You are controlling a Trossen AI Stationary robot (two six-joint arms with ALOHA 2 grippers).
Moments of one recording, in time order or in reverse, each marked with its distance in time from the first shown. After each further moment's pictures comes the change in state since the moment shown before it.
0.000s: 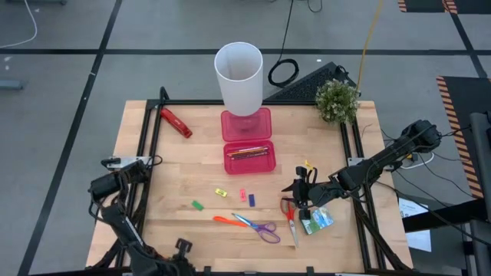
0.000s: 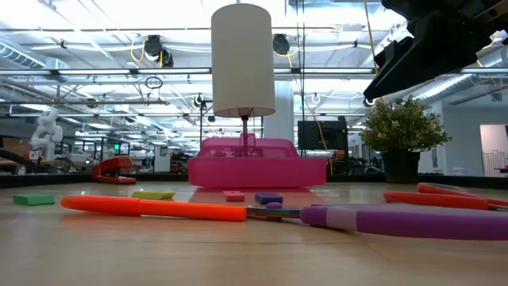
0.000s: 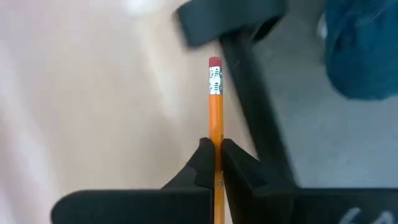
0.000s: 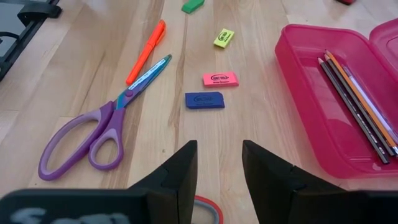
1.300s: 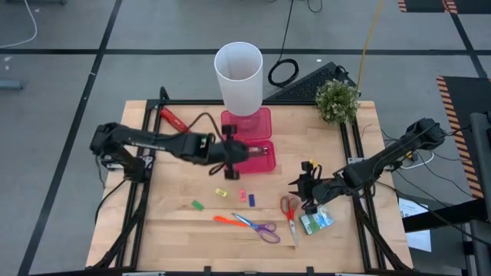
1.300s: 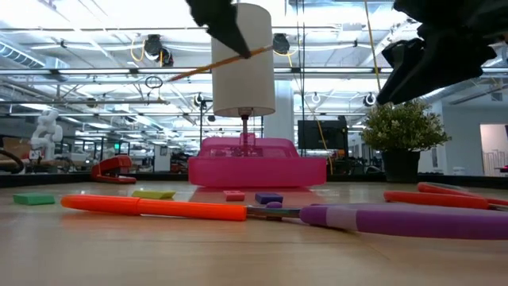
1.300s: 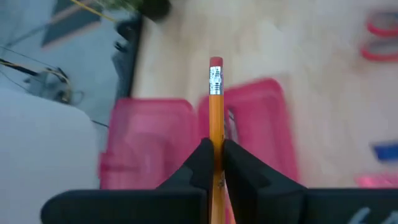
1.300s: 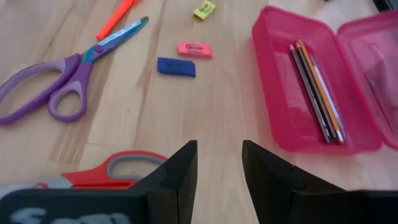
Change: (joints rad) left arm 0.997 -0.398 0.004 0.173 -0.218 0.932; right arm -0.001 -0.100 0.000 -0.211 0.056 -0.098
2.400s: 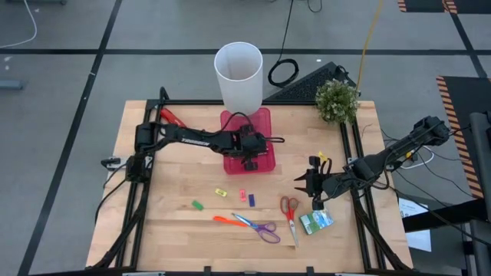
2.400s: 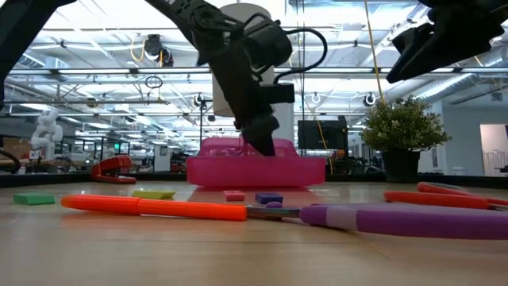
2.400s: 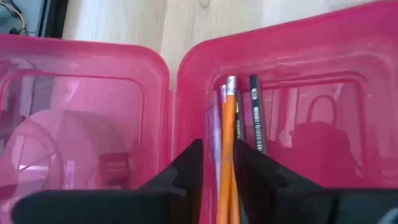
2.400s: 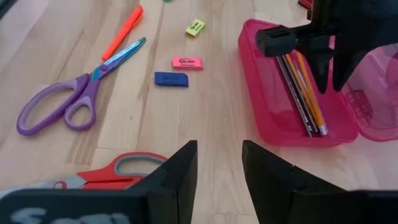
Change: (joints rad) left arm 0.204 0.413 0.000 0.242 0.130 -0.007; right arm 0.003 -0.157 0.000 -0.099 -0.002 0.032
